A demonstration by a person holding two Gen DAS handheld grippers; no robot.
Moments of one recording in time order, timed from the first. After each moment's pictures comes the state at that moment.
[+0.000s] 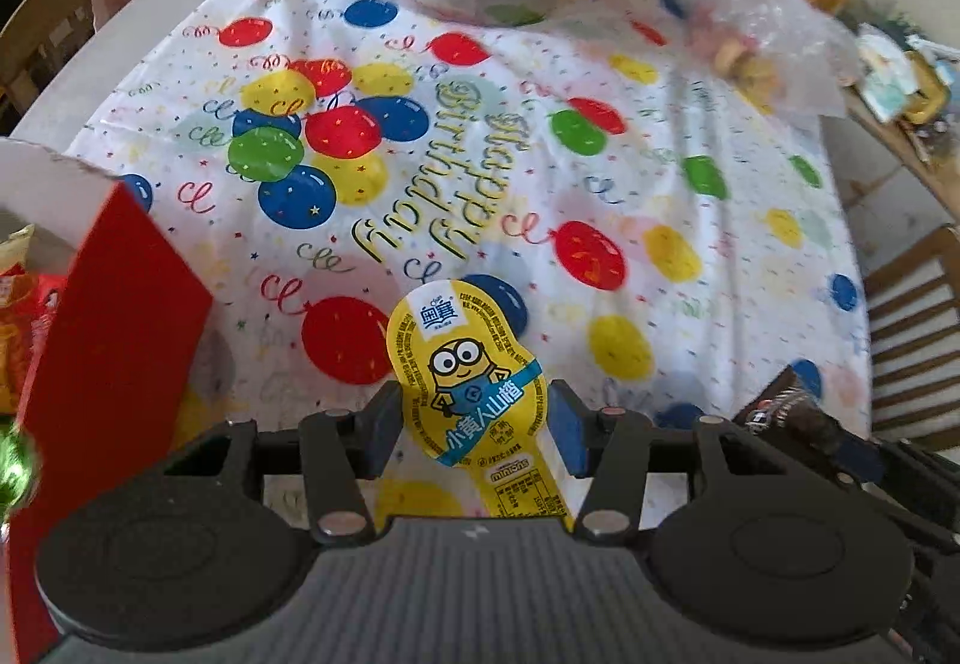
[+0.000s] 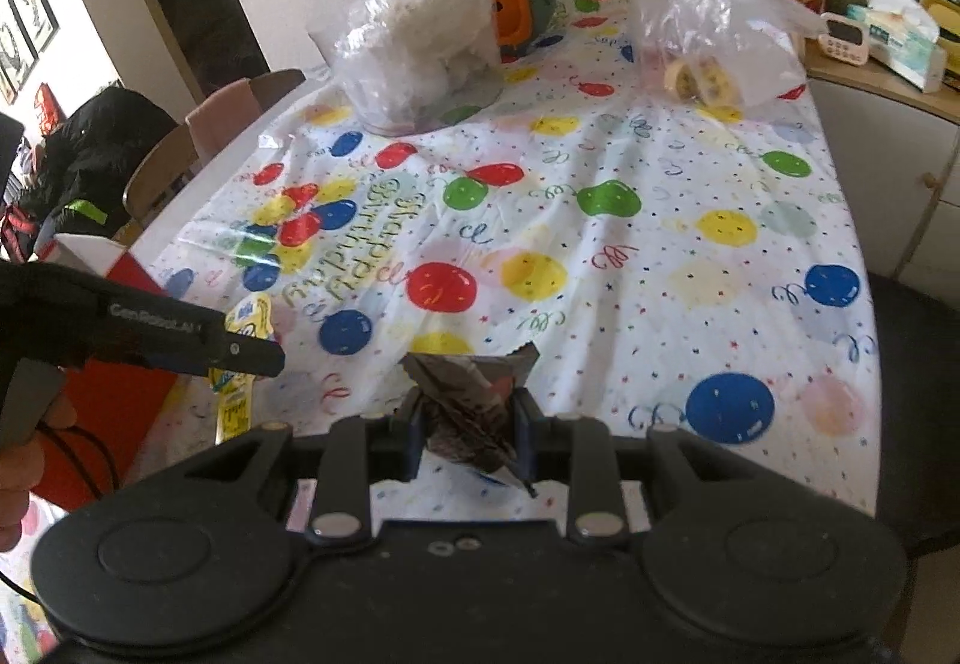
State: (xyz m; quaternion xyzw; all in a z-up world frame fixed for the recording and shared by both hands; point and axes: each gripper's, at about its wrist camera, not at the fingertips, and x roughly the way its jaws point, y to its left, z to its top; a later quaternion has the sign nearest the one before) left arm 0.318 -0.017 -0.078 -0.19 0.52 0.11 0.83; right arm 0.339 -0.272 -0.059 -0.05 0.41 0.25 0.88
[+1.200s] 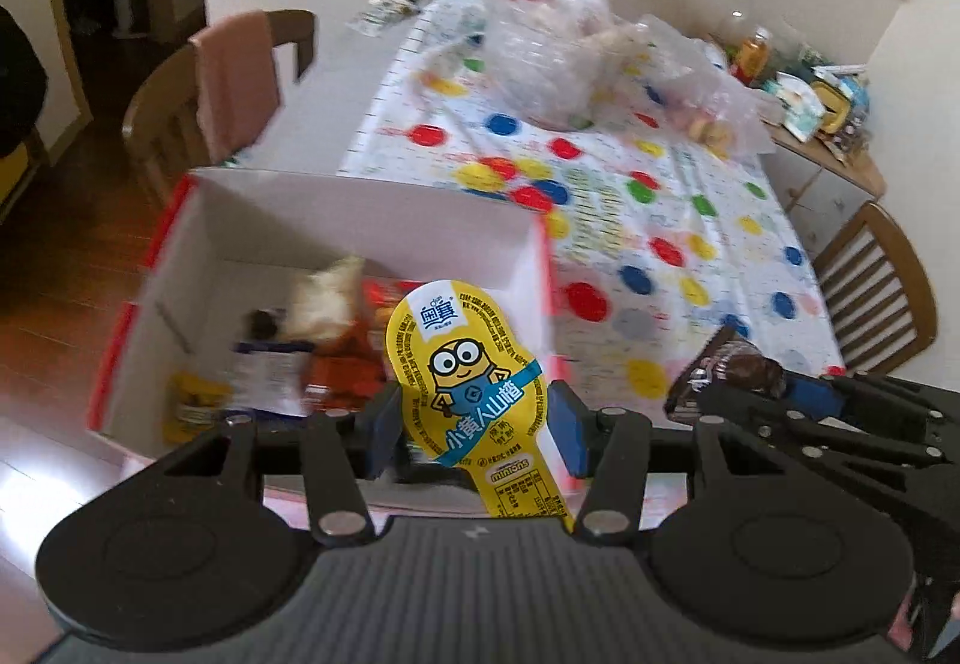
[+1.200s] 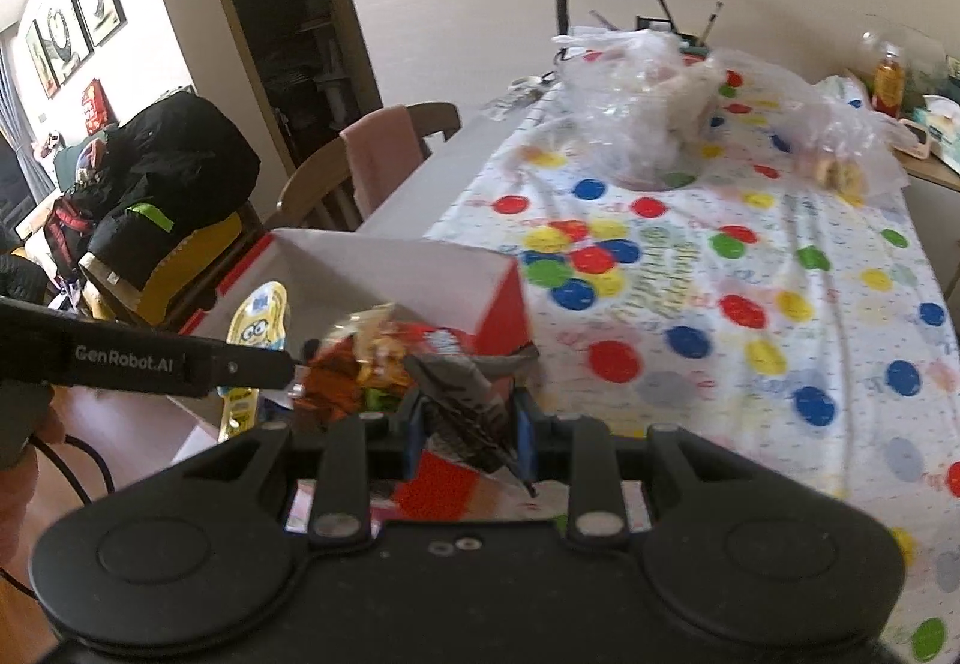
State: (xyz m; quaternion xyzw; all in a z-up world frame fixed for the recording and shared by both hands) left arm 0.104 0.164 0.027 -0.14 0.45 0.05 0.88; right arm 0.155 -0.055 0.002 -0.06 0.37 0.27 0.89
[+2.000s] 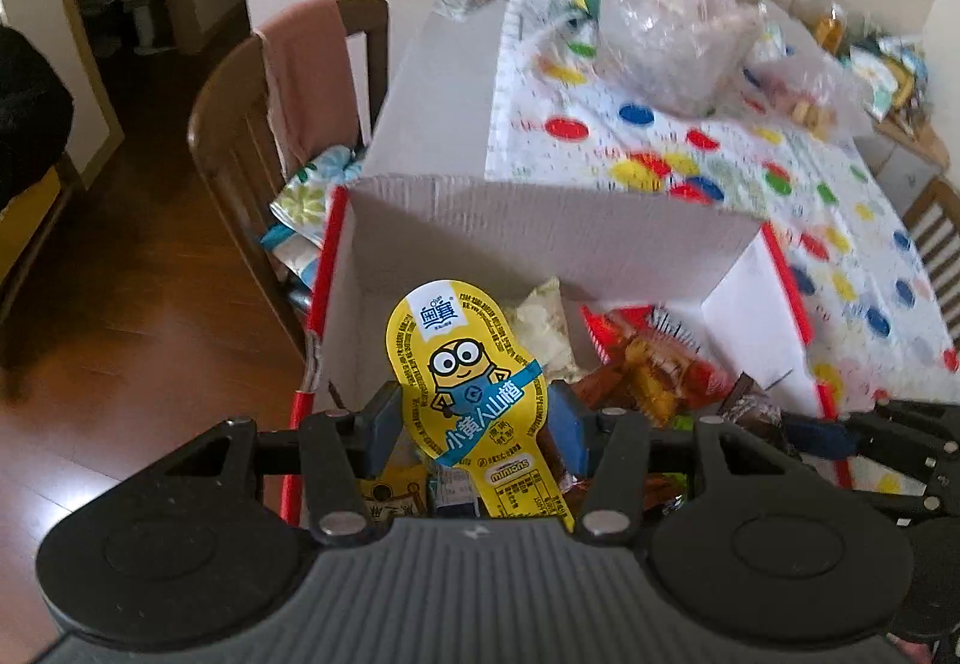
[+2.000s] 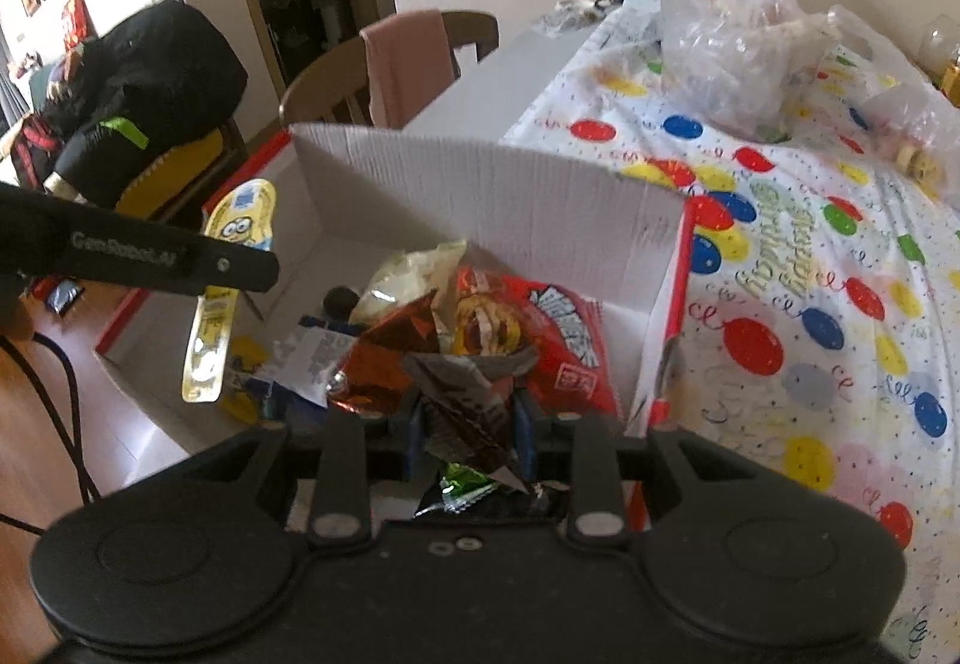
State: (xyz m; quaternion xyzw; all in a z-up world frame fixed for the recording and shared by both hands) left arm 0.139 0.279 -0.031 -0.09 0.47 0.07 0.88; right arm 0.183 0.070 -0.080 -0.13 0.42 0.24 0.87
